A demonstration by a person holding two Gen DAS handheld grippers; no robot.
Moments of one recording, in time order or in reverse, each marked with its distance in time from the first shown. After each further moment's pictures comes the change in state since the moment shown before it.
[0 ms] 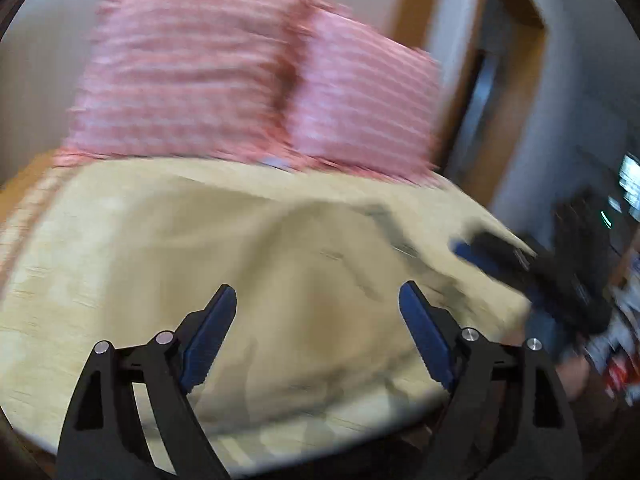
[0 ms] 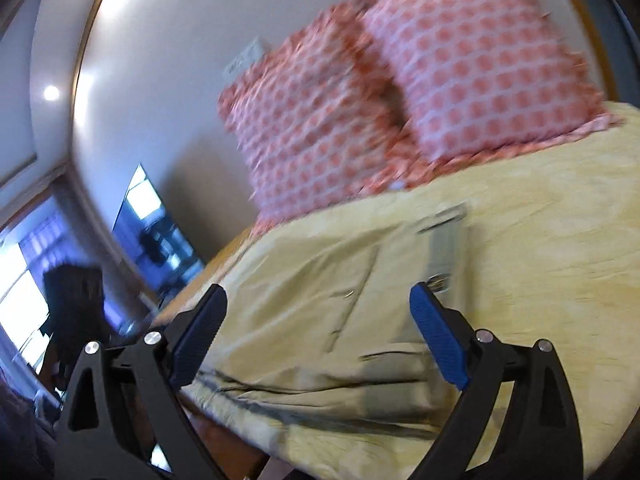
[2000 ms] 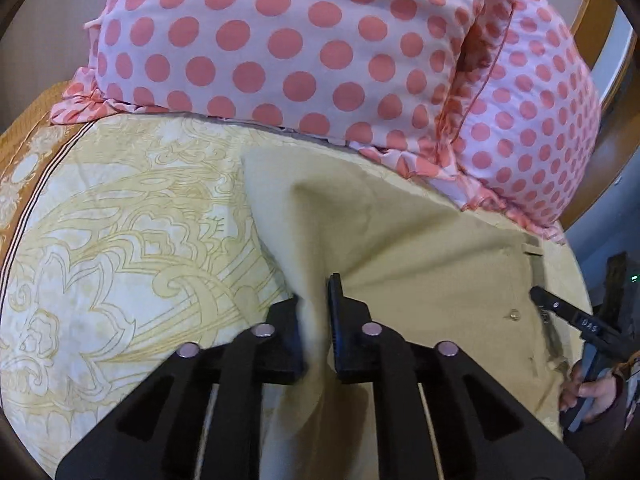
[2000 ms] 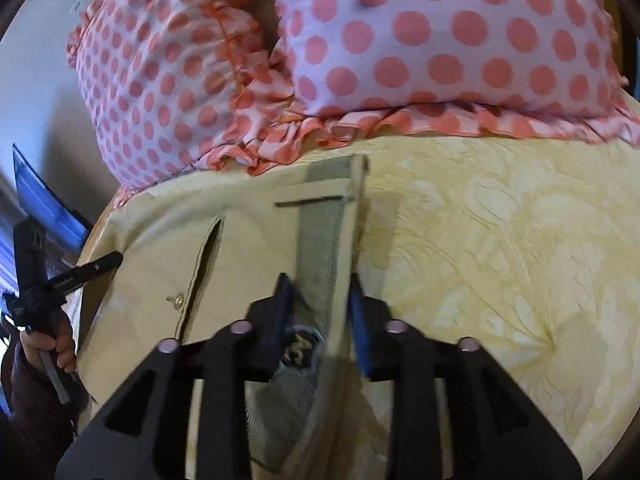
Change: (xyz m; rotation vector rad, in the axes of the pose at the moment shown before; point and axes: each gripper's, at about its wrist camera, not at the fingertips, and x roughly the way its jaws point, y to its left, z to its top) left arm 0.180 0.154 0.100 -0.241 0.260 0.116; right arm 0.133 -0.142 0.123 0.081 0.334 -0.333
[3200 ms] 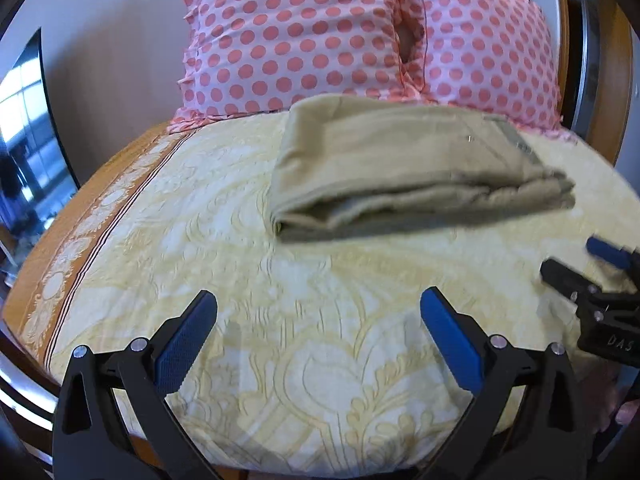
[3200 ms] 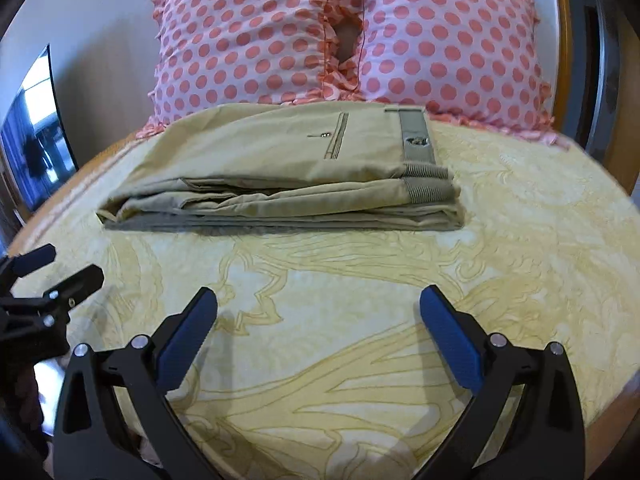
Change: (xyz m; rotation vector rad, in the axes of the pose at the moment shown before) left arm -0.115 -0.055 -0.204 0.235 -0.180 0.345; right arm -0.062 0.133 -0.210 -0.229 -0.208 -0.251
